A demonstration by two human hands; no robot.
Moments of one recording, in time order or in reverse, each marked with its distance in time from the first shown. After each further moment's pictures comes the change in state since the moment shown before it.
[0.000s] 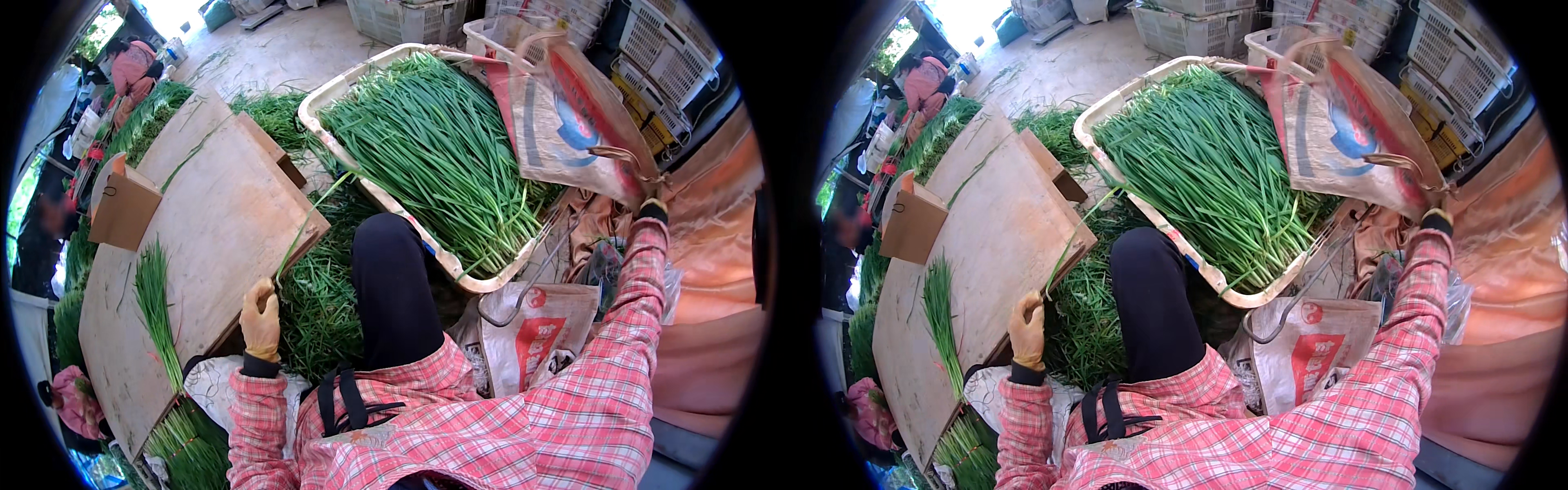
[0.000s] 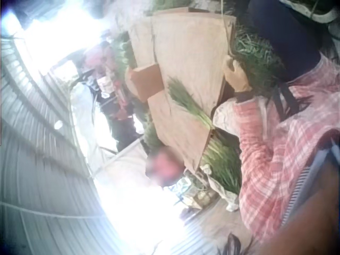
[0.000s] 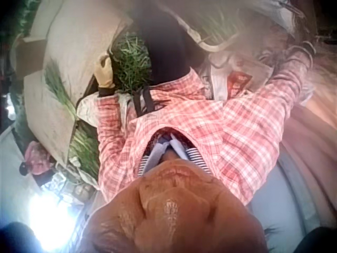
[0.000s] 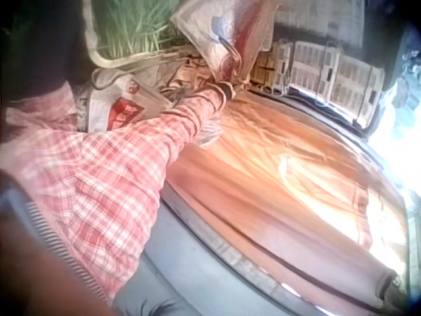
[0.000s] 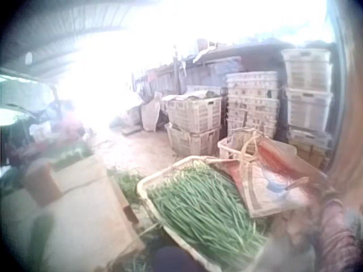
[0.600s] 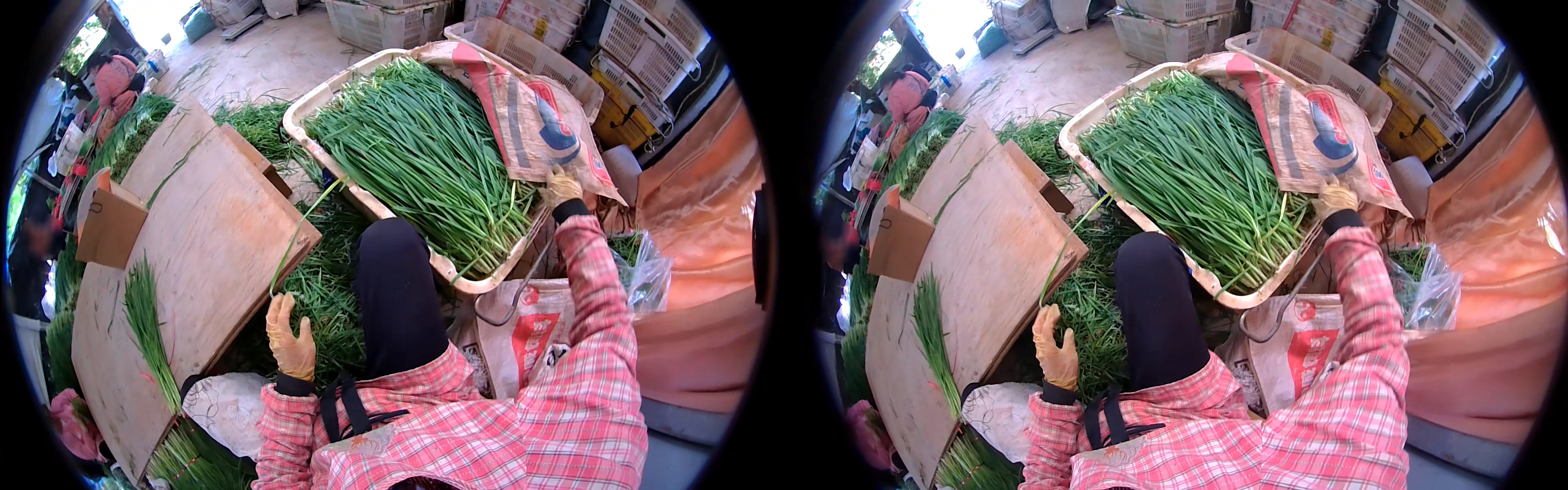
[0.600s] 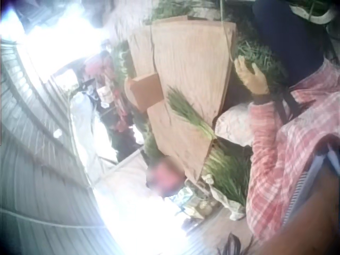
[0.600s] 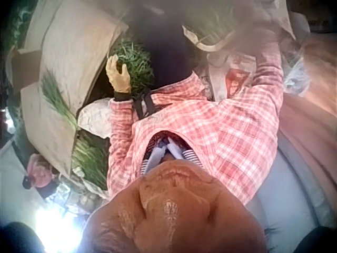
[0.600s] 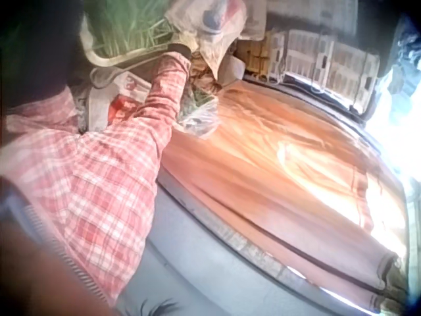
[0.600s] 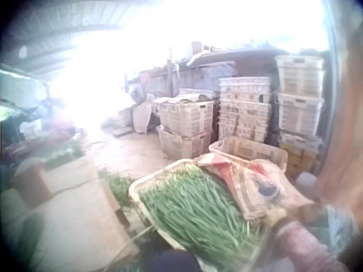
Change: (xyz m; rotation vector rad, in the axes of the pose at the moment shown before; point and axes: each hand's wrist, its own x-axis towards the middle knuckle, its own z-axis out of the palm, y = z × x) left_hand -0.029 0.021 0.046 0.323 0.020 0.299; right_hand -0.170 -0.022 0.114 -1.664 -0.592 -0.625
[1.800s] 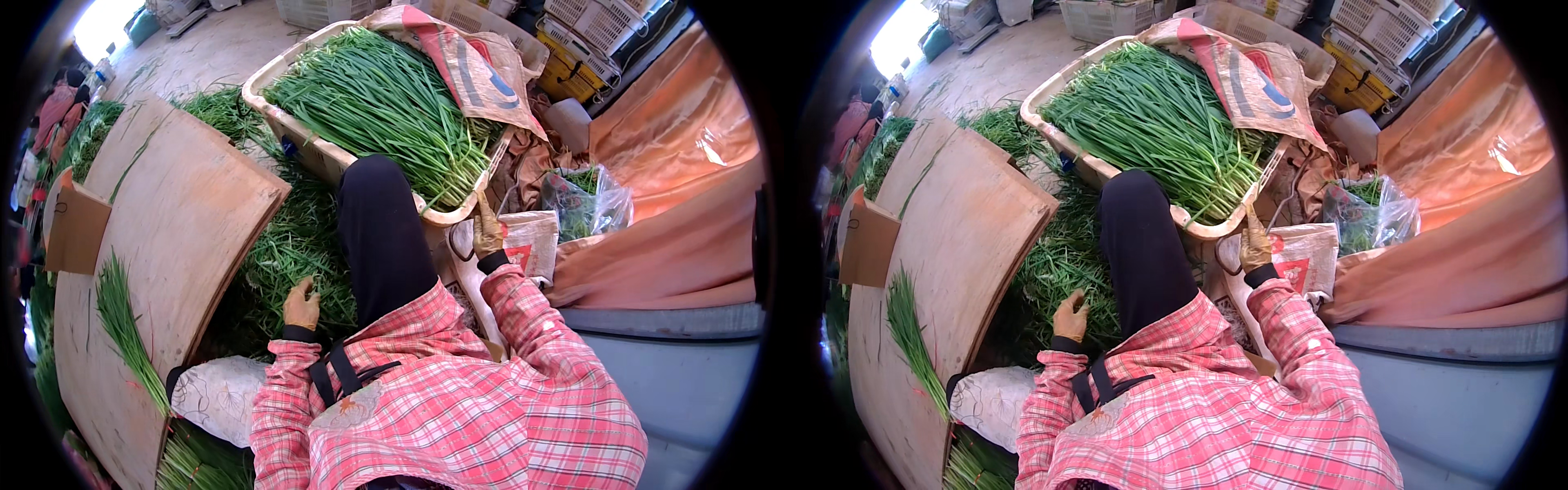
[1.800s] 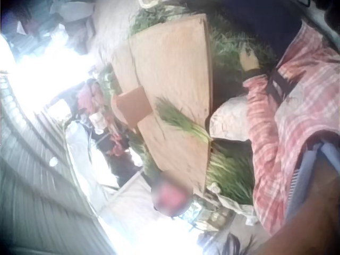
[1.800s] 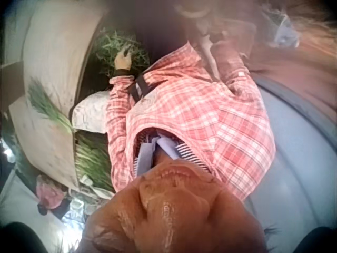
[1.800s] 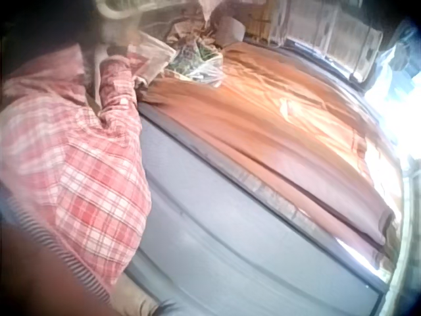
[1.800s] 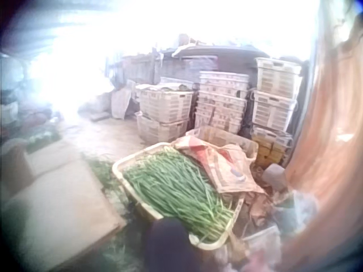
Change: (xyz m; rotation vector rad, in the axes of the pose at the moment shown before) left_hand -0.069 -0.086 0.075 -0.228 -0.526 -0.355; right_hand -0.215 -0.120 0.083 1.040 0.356 0.033
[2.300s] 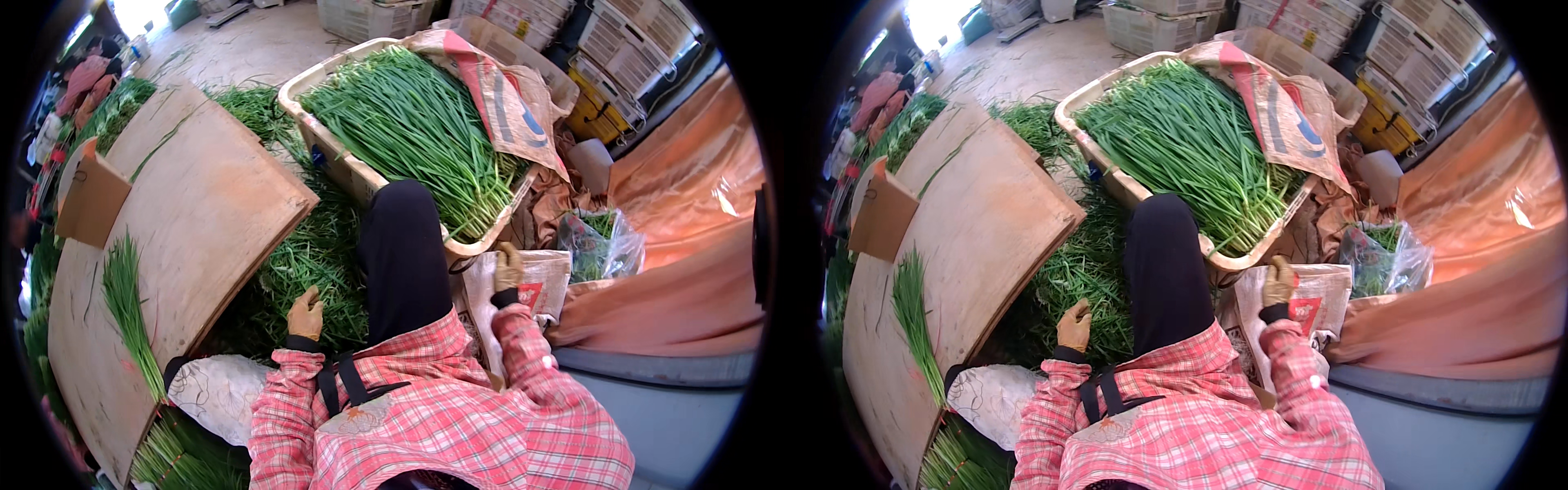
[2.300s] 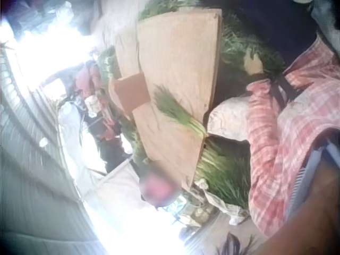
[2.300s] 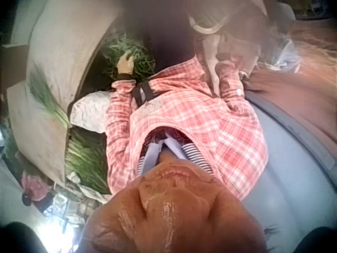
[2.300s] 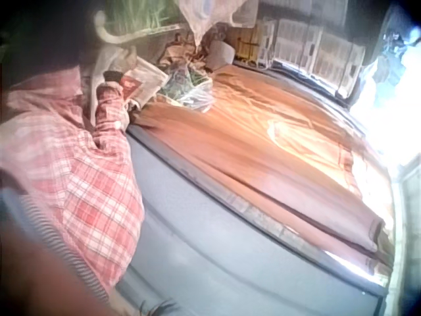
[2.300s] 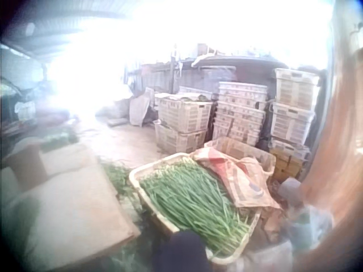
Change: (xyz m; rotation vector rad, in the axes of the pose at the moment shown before) left_hand -0.004 -0.020 -0.006 -0.188 0.106 -0.044; right_hand -0.014 0.035 0.016 -0.086 0.219 0.164
